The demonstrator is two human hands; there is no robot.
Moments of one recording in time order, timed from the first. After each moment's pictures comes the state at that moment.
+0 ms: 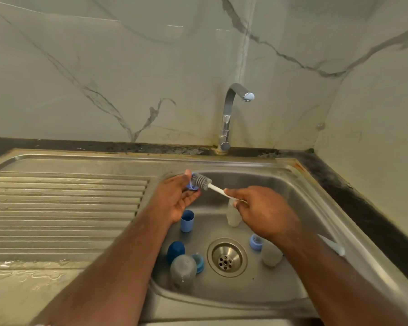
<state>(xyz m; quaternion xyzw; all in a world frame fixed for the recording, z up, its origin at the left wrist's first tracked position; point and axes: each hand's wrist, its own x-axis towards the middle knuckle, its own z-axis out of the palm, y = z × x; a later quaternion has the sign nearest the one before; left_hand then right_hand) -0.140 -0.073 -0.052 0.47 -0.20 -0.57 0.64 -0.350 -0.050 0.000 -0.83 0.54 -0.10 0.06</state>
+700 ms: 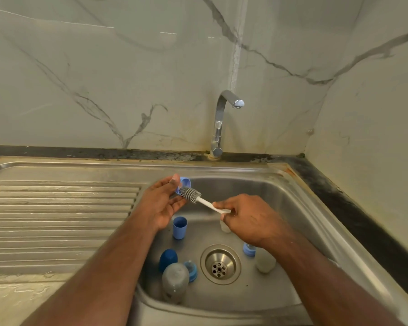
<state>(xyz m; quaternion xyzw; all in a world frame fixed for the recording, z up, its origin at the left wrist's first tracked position) -0.132 -0.068 -0.047 0.44 -0.19 -0.57 0.67 -0.348 -0.052 -0.002 -0.82 0.53 -0.12 0.17</state>
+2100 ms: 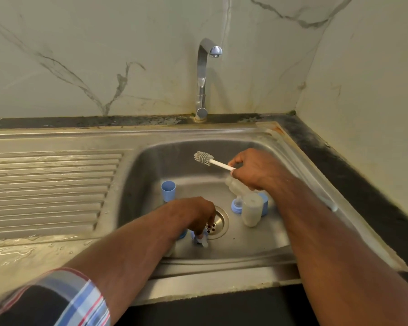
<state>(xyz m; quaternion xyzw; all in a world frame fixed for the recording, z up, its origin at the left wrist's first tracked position) -0.232 -0.060 -0.103 0.56 -0.78 -0.19 -0.22 -0.390 -0.088 -0.012 -0.75 0.61 -0.12 0.21</state>
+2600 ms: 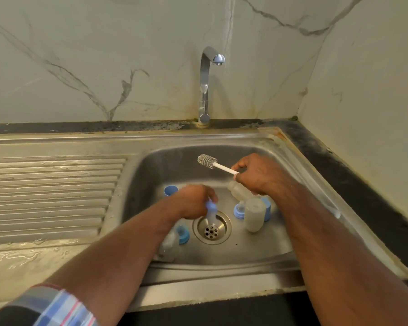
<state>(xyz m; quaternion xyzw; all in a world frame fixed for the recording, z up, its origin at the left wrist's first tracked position) -0.209 -0.062 -0.080 0.63 -0.74 -0.25 0.04 -0.392 -0.087 -0.010 -0.75 0.61 -0.12 0.22</state>
